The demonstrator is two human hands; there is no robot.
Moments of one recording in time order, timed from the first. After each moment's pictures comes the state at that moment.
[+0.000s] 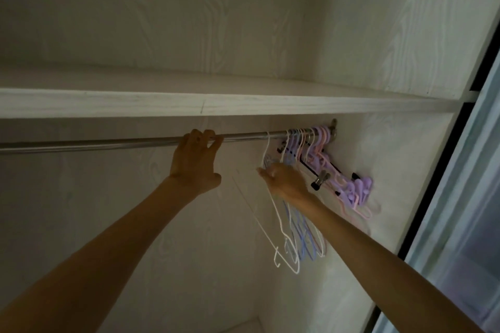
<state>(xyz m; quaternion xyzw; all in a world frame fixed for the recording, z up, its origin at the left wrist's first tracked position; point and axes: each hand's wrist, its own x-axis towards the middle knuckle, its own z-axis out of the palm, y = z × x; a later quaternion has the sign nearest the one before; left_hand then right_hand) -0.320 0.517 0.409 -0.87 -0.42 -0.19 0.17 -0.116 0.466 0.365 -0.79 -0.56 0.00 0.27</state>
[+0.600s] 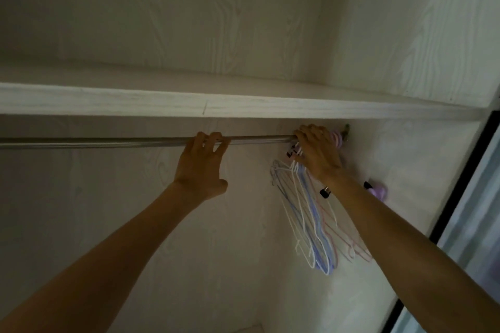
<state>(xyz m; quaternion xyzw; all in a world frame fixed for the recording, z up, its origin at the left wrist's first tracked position) -0.317 0.517 0.398 -0.86 -0.44 -0.20 0.17 -0.040 0.483 0.408 -0.71 -0.61 -0.35 0.07</state>
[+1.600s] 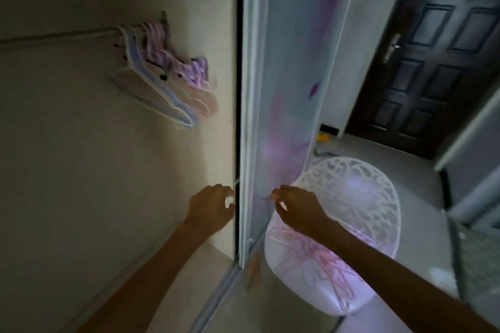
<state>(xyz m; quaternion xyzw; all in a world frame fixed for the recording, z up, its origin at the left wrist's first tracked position) -0.270 0.214 0.217 -0.97 -0.16 -0.05 -0.17 -0.163 0.031 0.198 -0.90 -0.40 -0.05 0.14</state>
